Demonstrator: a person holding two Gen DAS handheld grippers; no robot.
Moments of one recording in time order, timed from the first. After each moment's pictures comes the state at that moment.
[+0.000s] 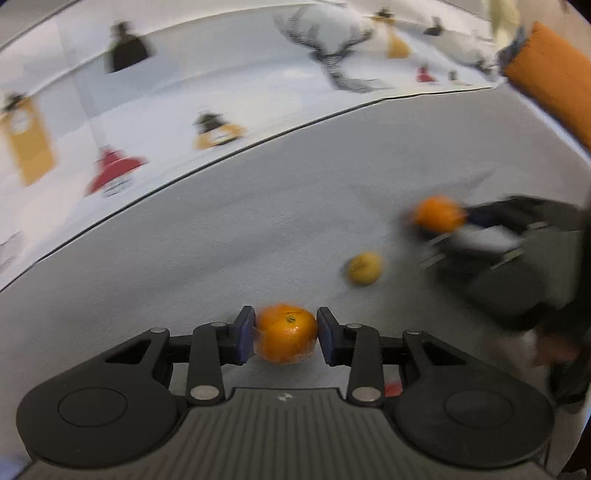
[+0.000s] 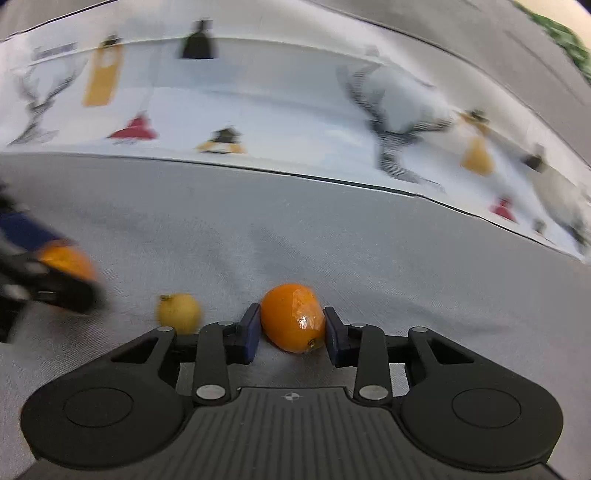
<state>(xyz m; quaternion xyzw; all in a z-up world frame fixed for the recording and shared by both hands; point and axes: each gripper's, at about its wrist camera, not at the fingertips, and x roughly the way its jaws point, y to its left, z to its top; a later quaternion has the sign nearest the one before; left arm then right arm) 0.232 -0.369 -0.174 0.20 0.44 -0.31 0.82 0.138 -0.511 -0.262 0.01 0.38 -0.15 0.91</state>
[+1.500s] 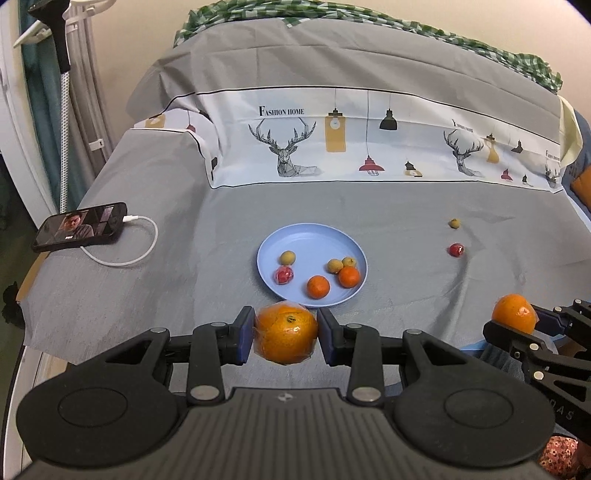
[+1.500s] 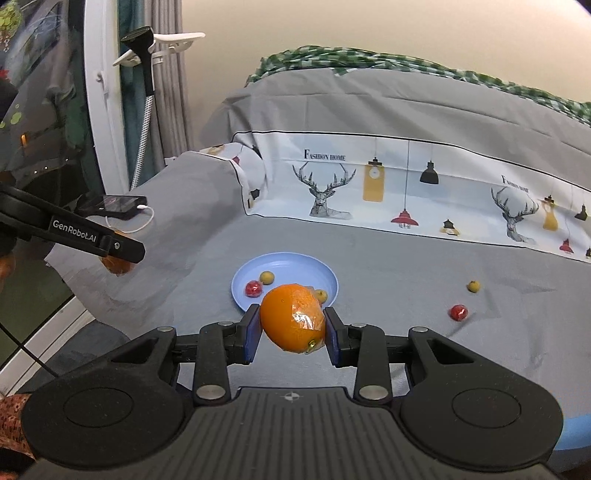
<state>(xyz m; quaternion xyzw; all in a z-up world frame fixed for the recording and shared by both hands) -0.084 0.029 0.041 0.07 0.38 -0.11 0.91 -0.166 -0.184 0.013 0.06 0.30 0.08 0.95</state>
